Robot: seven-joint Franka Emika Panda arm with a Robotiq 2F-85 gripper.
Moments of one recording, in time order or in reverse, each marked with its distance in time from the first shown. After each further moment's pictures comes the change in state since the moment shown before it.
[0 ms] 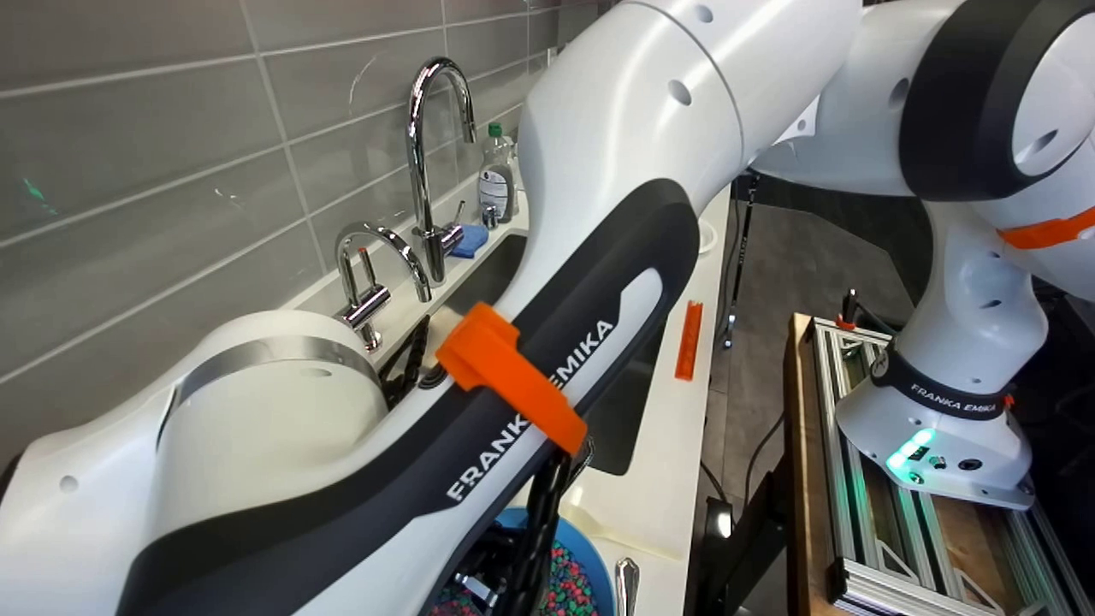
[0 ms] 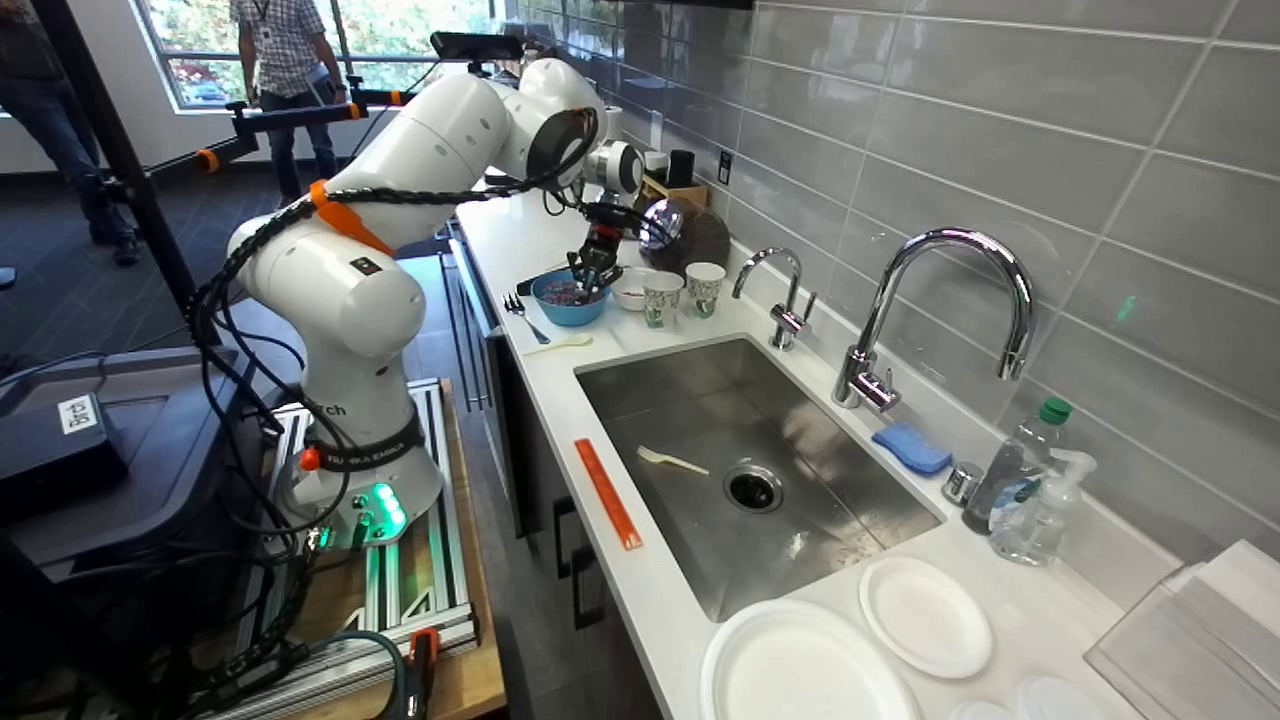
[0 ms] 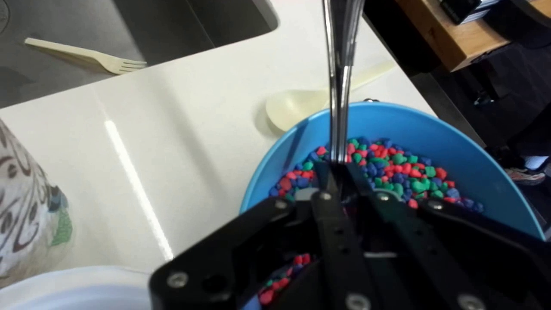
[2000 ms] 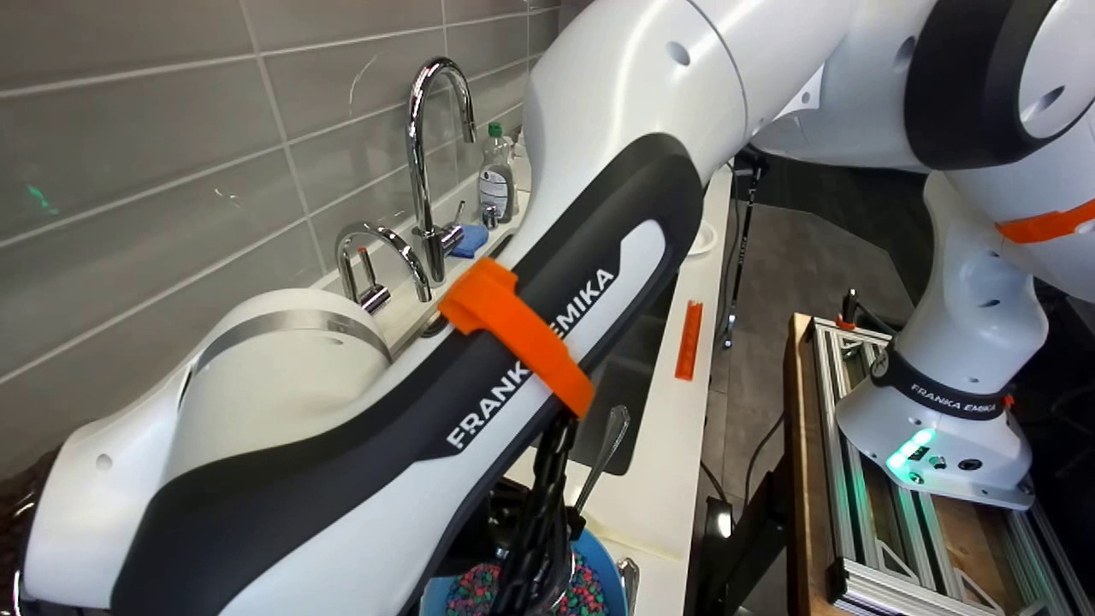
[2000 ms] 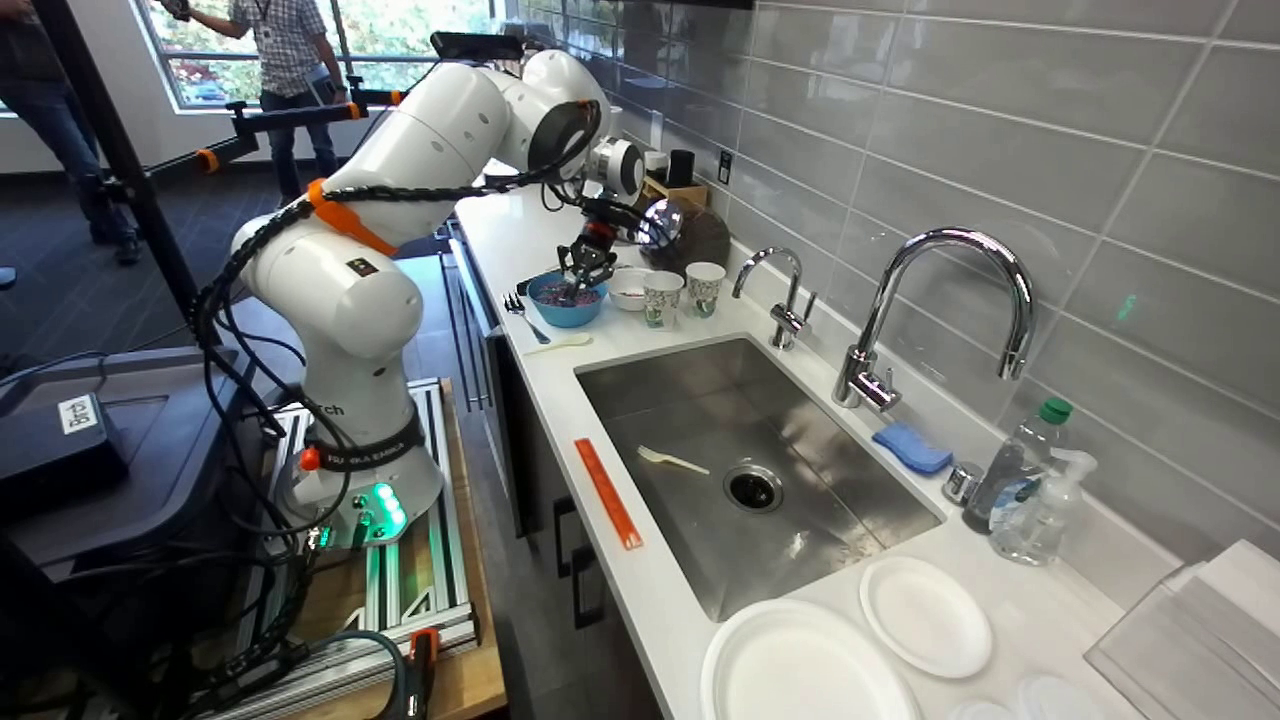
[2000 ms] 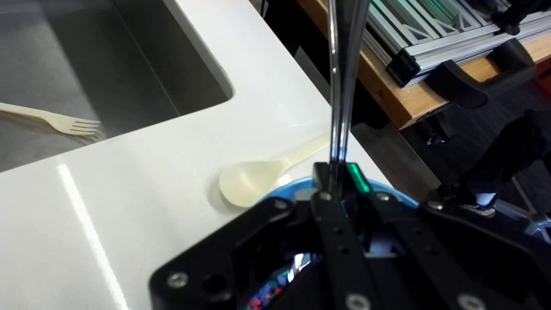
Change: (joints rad) arm -0.038 -0.042 0.027 -0.069 0.058 -0.119 0.007
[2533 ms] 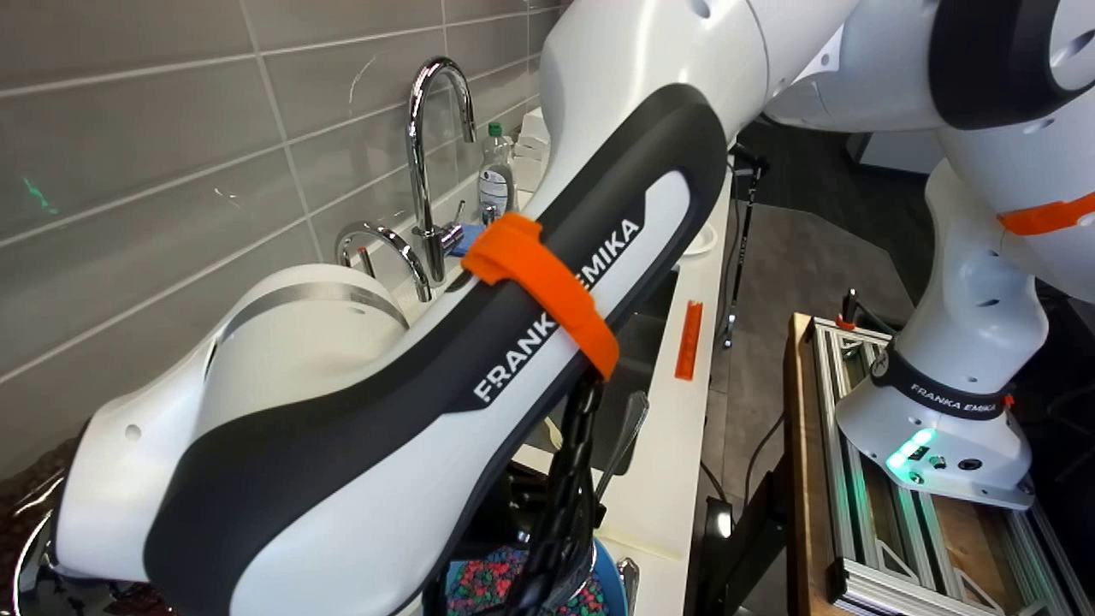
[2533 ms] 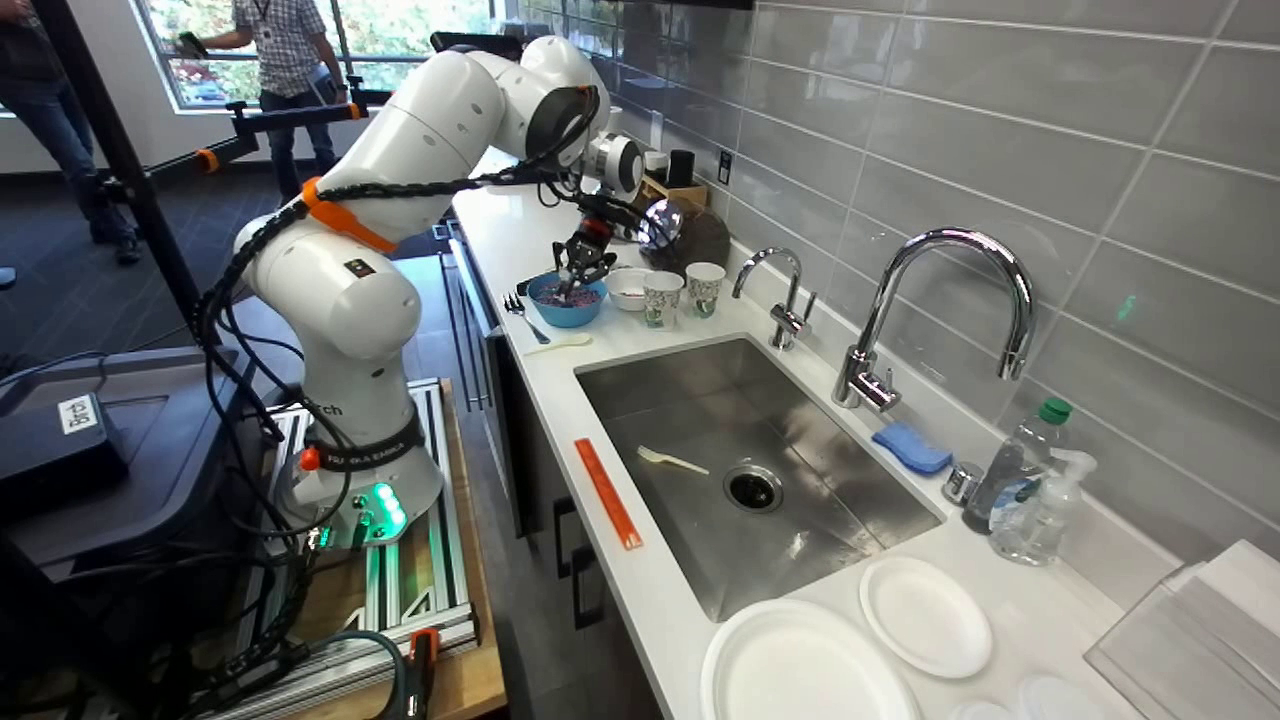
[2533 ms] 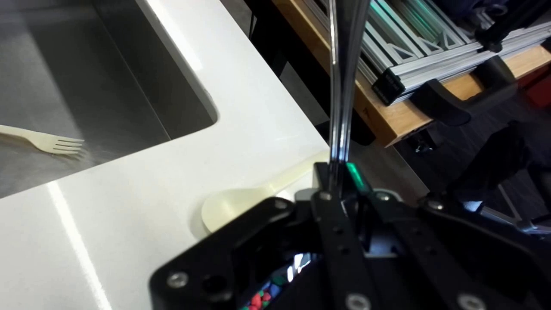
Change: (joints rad) arm -0.028 -0.066 0.014 -0.096 0.026 0.008 0.000
